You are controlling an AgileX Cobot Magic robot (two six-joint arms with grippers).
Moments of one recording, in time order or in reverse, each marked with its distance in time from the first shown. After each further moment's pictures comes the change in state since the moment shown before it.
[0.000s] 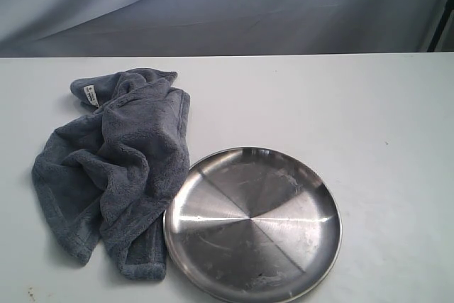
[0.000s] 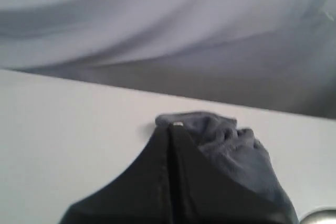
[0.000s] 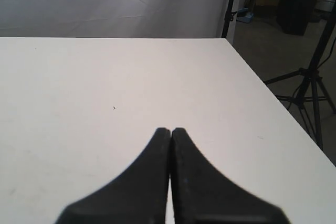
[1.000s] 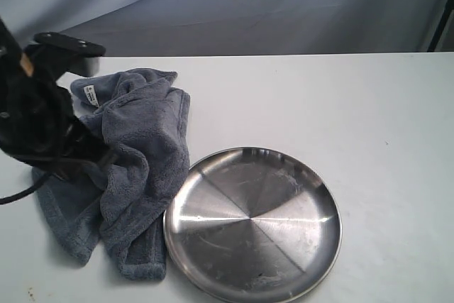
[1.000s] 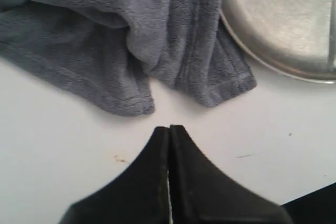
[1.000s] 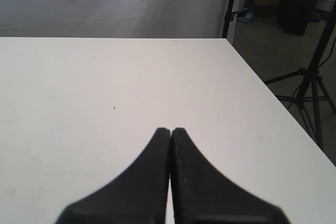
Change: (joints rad) left arm -0.604 1.106 -0.584 0.176 0.706 -0.064; right arm 0.000 0.000 0.000 0.000 0.000 0.000
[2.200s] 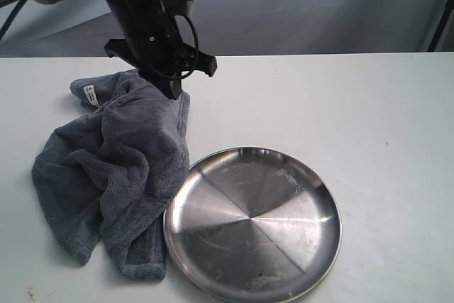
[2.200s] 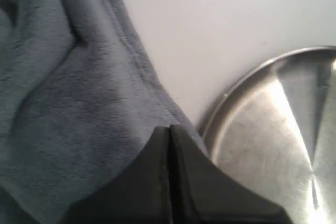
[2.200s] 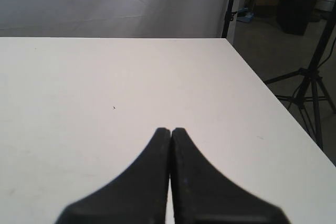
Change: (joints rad) left arm 0.044 0.621 -0.750 -0.049 0.002 -0.033; right arm 0.000 0.000 0.000 0.000 0.000 0.000
